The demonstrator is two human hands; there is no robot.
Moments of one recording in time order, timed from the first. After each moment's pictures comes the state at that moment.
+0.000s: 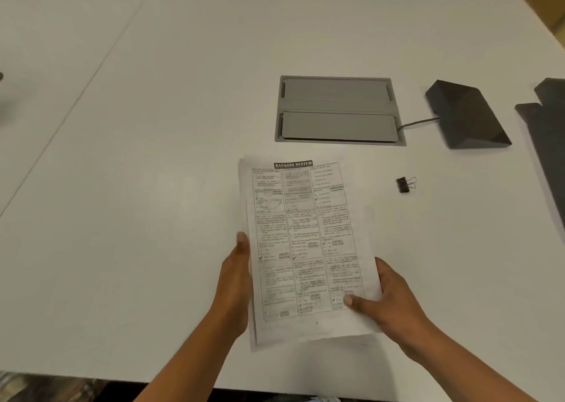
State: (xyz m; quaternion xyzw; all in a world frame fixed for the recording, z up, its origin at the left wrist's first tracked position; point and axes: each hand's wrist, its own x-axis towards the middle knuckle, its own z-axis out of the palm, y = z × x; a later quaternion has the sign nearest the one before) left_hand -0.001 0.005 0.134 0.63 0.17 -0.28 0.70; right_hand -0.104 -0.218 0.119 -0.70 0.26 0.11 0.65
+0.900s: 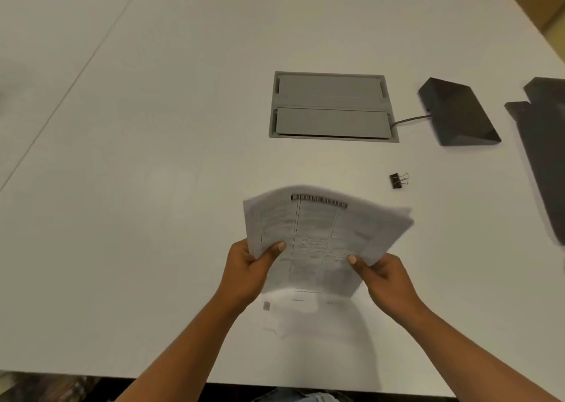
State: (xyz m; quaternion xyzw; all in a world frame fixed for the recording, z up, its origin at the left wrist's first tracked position) left_hand 0.004 -0.005 0.120 0.72 0.01 -0.22 0.66; right_hand -0.087 -0.230 0.110 -0.75 0.24 0.03 0.61
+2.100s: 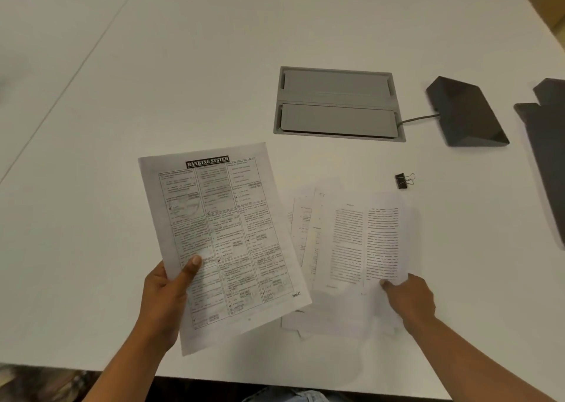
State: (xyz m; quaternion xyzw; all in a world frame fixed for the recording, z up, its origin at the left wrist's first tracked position) left_hand -0.001 0.102 0.105 0.68 0.19 -0.15 0.70; right_hand -0.105 -0.269 0.033 -0.77 0.53 0.10 0.36
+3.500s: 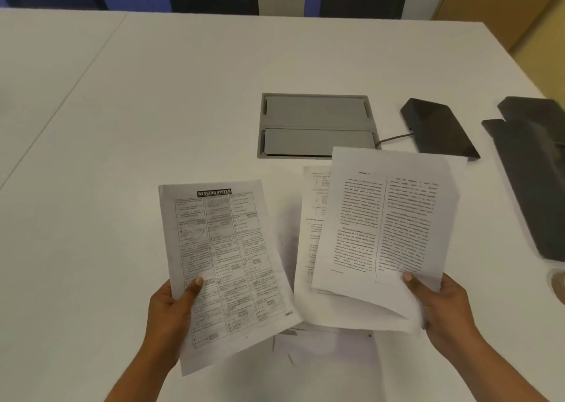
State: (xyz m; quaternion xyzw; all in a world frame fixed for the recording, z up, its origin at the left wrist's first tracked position) left_hand 0.015 0.076 0.094 0.72 0.19 -0.16 0.65; right_hand -0.117 -0.304 0.110 -0.57 0.45 -0.11 0.68
